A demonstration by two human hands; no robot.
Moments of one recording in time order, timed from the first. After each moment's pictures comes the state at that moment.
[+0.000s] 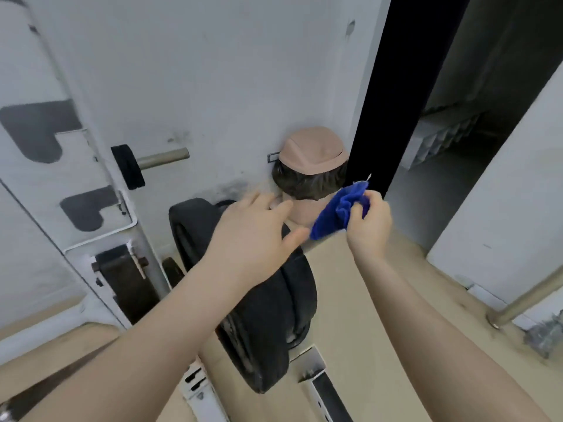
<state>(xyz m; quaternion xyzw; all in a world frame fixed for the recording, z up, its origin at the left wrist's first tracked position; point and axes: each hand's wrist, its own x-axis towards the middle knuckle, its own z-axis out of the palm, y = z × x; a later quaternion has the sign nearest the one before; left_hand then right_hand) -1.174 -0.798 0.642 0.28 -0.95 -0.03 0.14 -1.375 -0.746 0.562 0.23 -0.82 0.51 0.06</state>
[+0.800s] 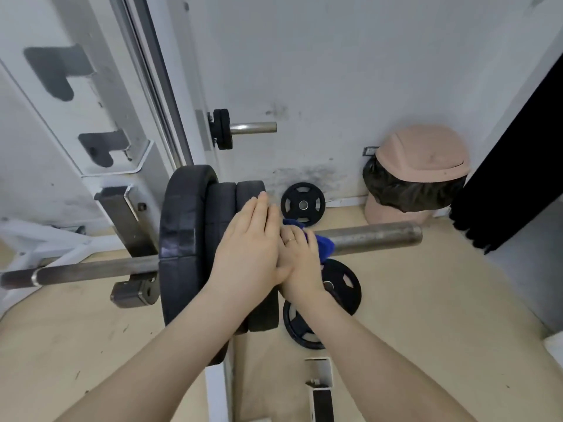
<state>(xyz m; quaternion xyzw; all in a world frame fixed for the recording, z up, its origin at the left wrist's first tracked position) -1.243 -0.751 0.592 0.52 -0.85 0.06 0.08 -1.346 -0.786 0.478 0.73 -0.65 0.20 0.06</state>
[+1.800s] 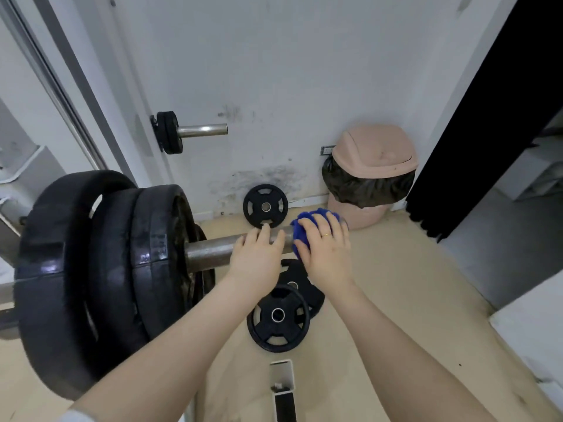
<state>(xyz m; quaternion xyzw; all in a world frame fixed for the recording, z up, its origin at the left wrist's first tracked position) -1.372 -0.777 0.527 0.50 -0.87 0.00 -0.02 -1.518 -0.768 0.462 0.64 -0.71 0.23 0.16</state>
